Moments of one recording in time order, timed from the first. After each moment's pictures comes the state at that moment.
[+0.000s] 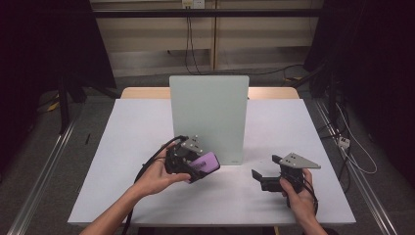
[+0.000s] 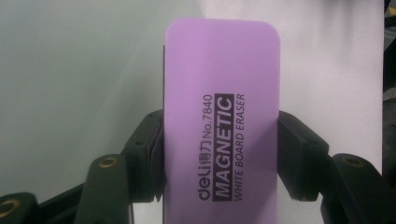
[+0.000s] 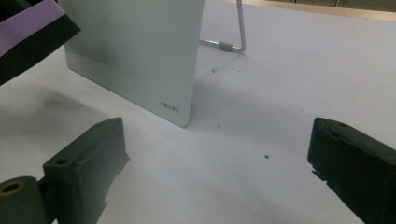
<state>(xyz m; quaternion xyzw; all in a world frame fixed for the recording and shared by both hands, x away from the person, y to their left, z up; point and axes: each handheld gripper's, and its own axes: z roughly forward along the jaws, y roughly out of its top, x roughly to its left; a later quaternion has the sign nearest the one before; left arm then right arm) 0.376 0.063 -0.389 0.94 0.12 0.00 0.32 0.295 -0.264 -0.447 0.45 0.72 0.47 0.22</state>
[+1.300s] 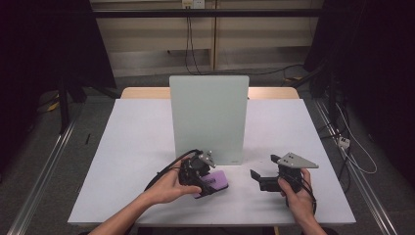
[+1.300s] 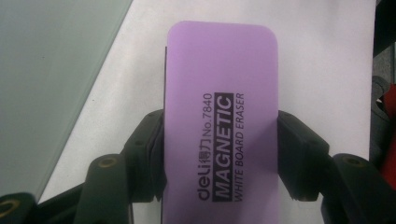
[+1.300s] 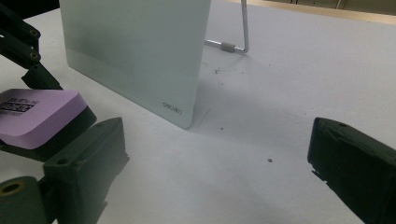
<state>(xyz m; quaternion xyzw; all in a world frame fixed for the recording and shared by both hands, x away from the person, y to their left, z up) 0.360 0.031 -0.426 0.95 0.11 -0.06 0.28 0.296 -0.260 -0.446 0.45 0.73 0.47 0.22</state>
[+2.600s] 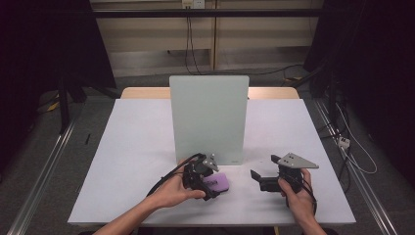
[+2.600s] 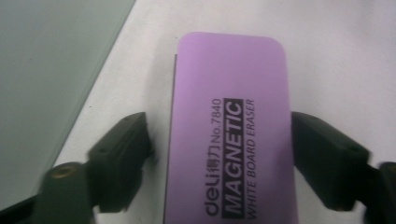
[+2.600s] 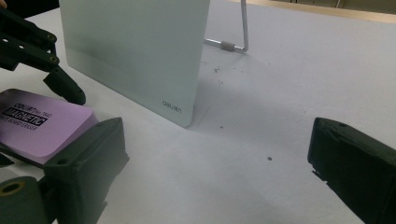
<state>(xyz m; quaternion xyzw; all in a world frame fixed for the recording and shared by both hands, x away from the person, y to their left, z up) 0.356 0.023 -0.439 0.95 0.12 -0.03 0.28 0.295 -0.260 -0.447 0.45 0.73 0.47 0.22</state>
